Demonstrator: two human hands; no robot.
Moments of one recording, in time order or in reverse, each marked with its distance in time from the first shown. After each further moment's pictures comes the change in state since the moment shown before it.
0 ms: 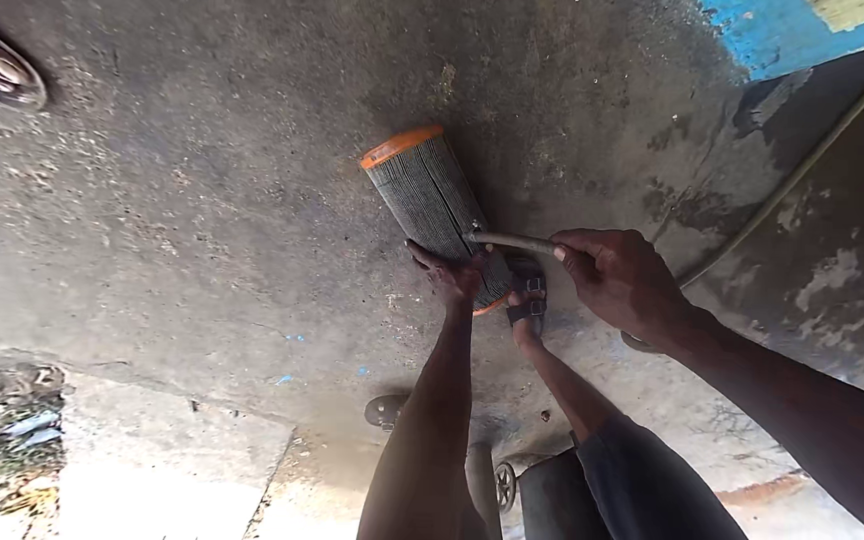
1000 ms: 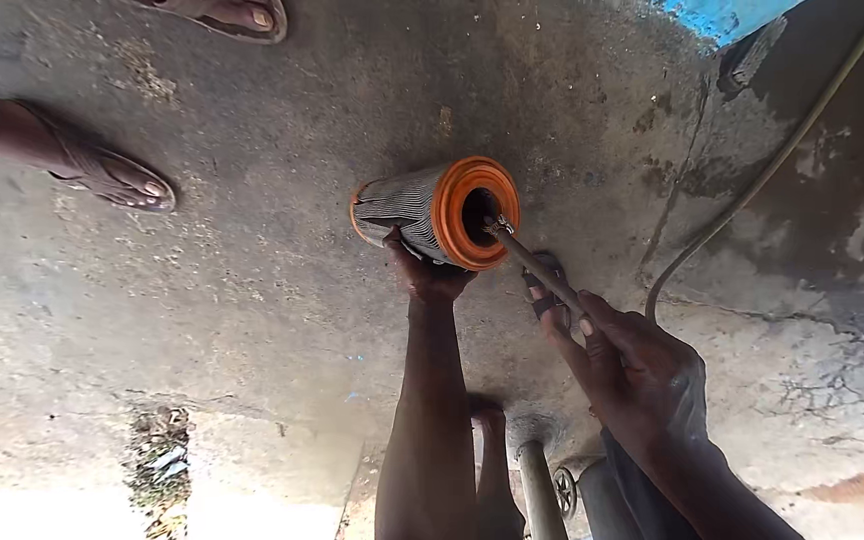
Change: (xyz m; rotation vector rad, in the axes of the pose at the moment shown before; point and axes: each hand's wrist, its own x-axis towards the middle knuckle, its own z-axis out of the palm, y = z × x) left_hand -0.005 0.099 -0.119 -1.138 -0.513 -0.595; right_hand -0.141 -0.075 0.045 0.078 0.598 0.128
